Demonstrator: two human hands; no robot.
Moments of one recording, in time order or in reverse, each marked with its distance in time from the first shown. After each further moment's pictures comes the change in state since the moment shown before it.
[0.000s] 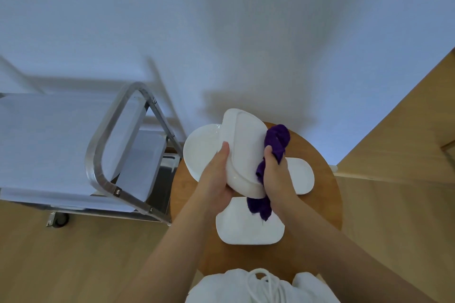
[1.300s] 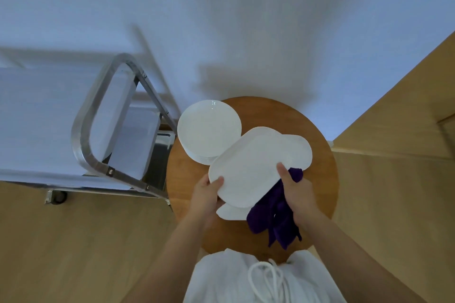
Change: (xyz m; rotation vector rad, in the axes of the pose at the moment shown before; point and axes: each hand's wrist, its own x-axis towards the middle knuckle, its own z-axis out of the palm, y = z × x) left_hand 0.032 -0.090 -0.080 0.122 0.280 -0.151; right_hand 0.006 0.075 -0.065 -0.061 0.110 0.307
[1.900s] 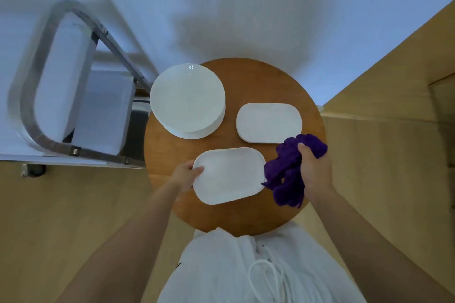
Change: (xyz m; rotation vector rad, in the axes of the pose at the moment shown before) left_hand 0.090 -0.047 -0.032 0.632 -0.050 -0.185; right_hand 0.046 0.012 -0.051 0.040 0.247 0.001
